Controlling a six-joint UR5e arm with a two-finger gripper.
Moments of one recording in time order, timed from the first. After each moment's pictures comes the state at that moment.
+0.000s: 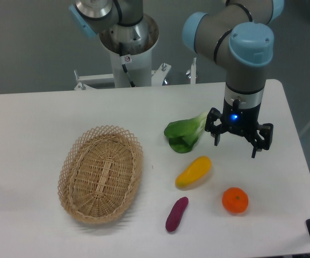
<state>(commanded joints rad) 2.63 -1.88 -1.52 -1.05 1.49 1.14</state>
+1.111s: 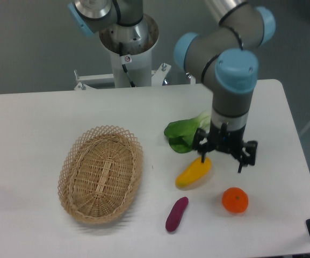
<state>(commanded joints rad) 2.52 -2.04 -1.50 -0.95 1.48 0.84</state>
